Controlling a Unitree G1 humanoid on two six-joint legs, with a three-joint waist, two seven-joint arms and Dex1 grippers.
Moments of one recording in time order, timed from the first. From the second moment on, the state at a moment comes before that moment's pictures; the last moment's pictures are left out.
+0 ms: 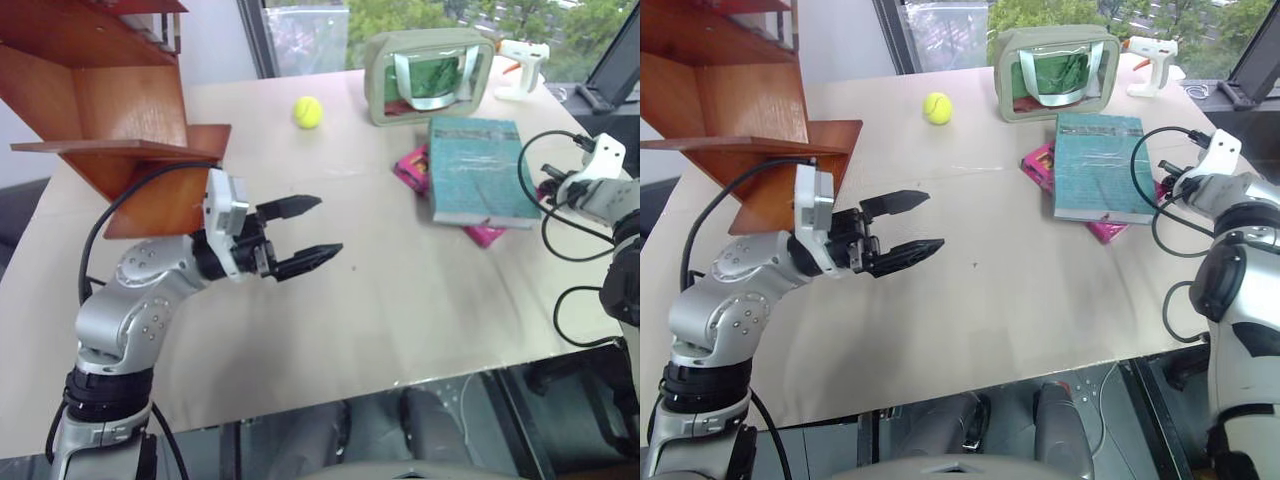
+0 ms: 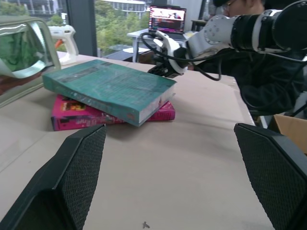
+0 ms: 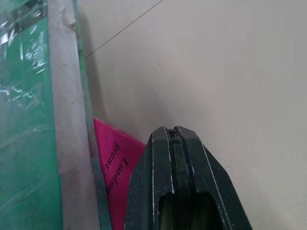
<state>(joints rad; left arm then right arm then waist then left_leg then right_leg) -0.30 0.65 0.15 -0.41 -0.73 0.55 -0.94 -1.23 -0.66 -0.37 1.35 0.27 0.59 0.25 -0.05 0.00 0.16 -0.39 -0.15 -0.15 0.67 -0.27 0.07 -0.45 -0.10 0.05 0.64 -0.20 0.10</state>
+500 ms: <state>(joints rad) -0.28 0.64 0.15 -0.42 -0.73 0.54 -0.92 -1.23 -0.63 -0.29 1.27 0.20 0.82 0.53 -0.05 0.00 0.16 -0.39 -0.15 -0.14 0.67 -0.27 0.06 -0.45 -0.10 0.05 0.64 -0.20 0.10</state>
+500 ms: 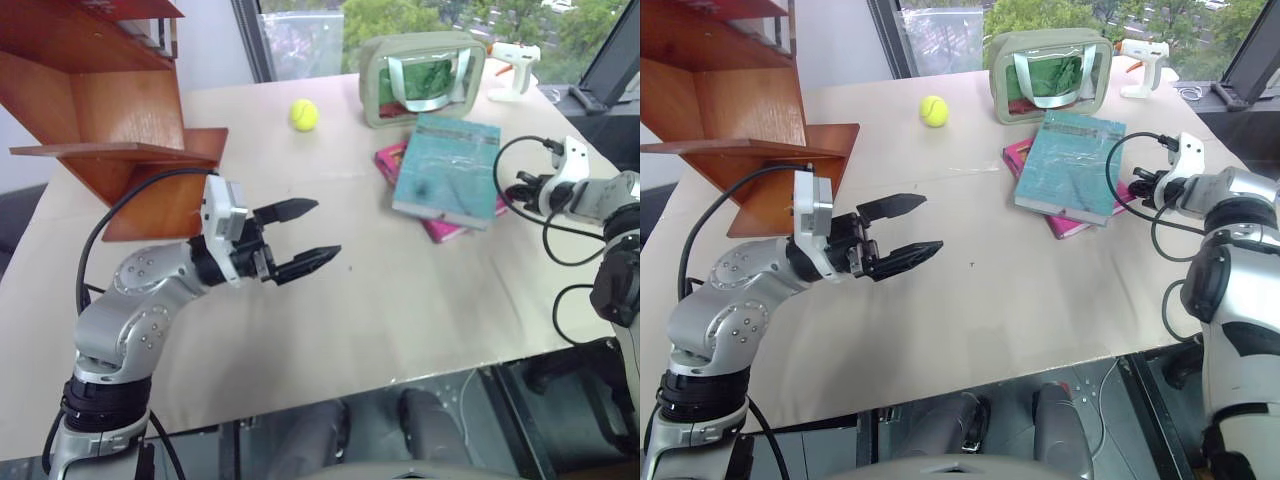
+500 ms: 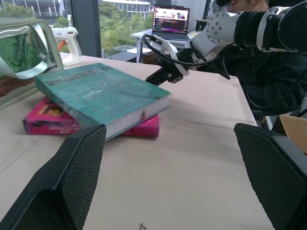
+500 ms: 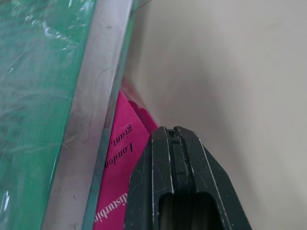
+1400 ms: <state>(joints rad) -0.31 0.63 0.11 -0.36 -0.69 0.50 -0.92 -0.91 -0.58 0.01 -0.06 0.29 1.11 0.55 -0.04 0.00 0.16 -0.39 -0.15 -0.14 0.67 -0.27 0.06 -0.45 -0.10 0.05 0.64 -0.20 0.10</state>
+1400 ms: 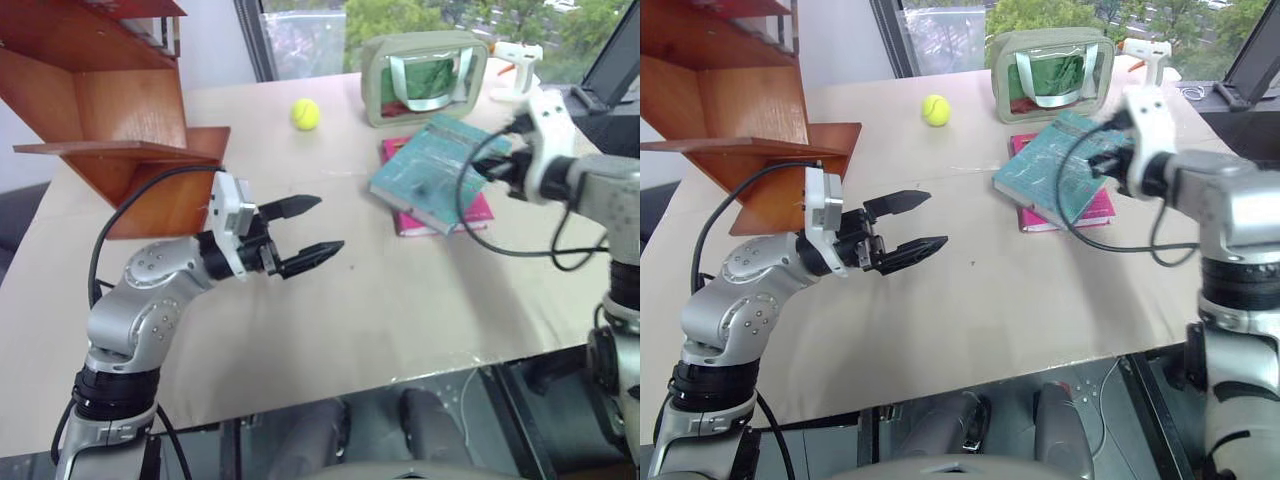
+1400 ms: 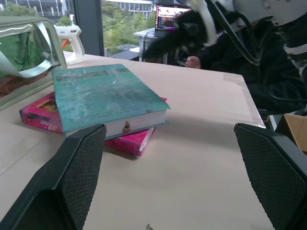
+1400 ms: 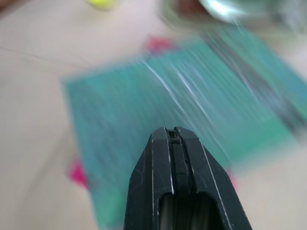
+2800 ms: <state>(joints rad) -0.32 0.62 0.11 -0.33 -0.66 0.47 -0.90 -0.82 -0.55 -0.24 0.07 0.33 1.08 0.55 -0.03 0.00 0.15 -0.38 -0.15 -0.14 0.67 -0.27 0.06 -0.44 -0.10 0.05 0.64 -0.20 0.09</state>
